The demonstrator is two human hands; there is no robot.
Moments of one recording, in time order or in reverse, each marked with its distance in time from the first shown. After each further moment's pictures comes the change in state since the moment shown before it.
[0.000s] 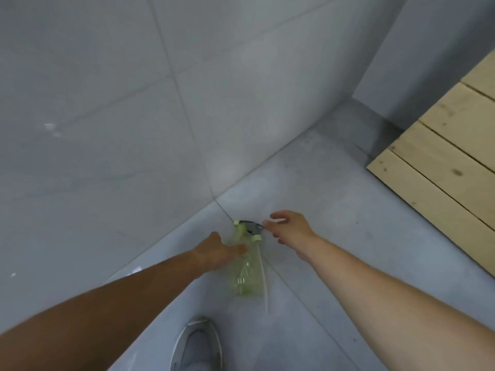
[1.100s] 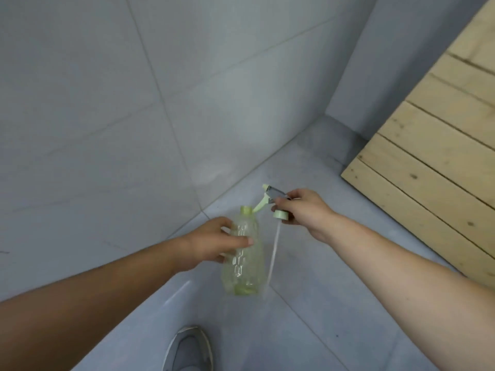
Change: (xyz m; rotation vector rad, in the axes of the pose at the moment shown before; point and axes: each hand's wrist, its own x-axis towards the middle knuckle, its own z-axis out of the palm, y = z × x) left_hand -0.054 0.041 -0.017 -0.176 -0.206 0.314; right_hand -0.039 -0.051 -0.072 0.195 0.021 -0.127
